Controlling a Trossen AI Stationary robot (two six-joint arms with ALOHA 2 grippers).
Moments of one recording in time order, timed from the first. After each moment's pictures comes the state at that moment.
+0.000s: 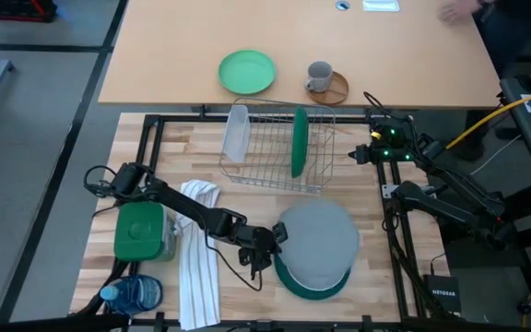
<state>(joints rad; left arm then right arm) -0.33 1.97 1.33 -0.12 -0.14 0.95 -0.88 0.64 0.66 -0.78 -0.38 0.55</state>
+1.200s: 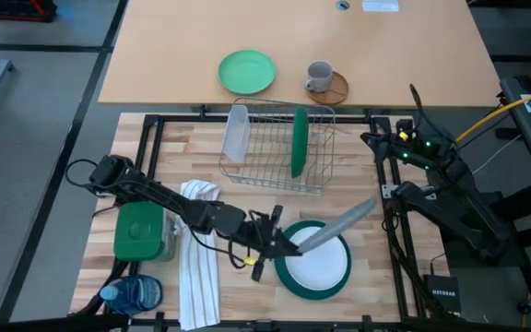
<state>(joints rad) -0.35 1.79 1.33 0.51 -0.09 -0.16 -0.88 0.35 0.66 -0.55 -0.30 0.46</state>
